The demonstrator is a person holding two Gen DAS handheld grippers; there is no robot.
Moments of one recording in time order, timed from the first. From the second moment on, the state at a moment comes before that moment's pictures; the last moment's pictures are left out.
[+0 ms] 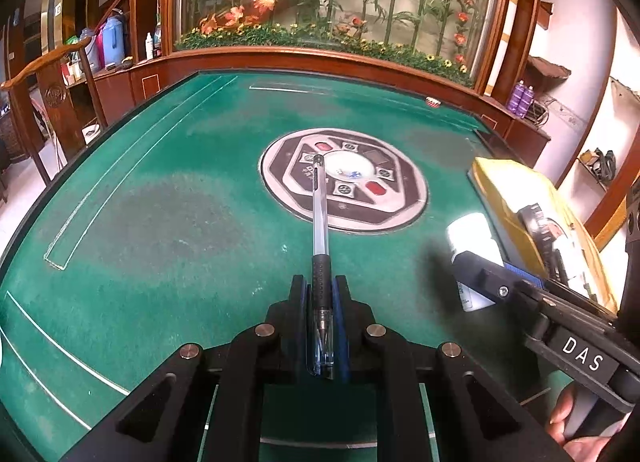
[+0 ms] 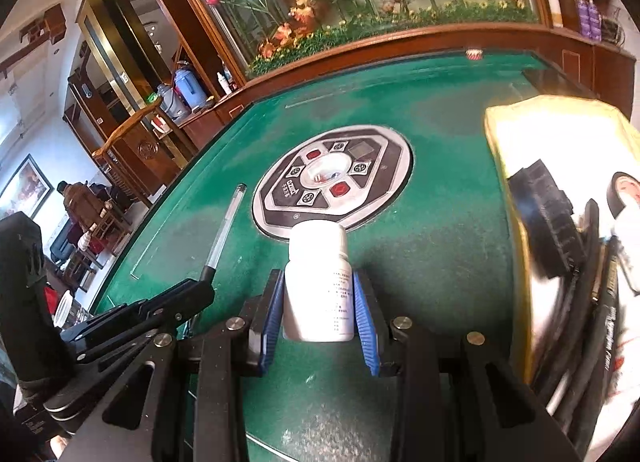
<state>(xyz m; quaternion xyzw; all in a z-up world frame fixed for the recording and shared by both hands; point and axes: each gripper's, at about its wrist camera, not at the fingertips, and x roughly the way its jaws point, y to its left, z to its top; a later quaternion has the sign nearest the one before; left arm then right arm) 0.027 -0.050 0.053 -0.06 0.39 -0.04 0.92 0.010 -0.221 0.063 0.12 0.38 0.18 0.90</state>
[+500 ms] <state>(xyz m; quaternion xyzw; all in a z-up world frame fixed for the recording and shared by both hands) -0.023 -0.069 0.083 -0.04 0.35 -0.07 0.93 -0.054 -0.237 0.093 0.14 0.34 0.17 0.91</state>
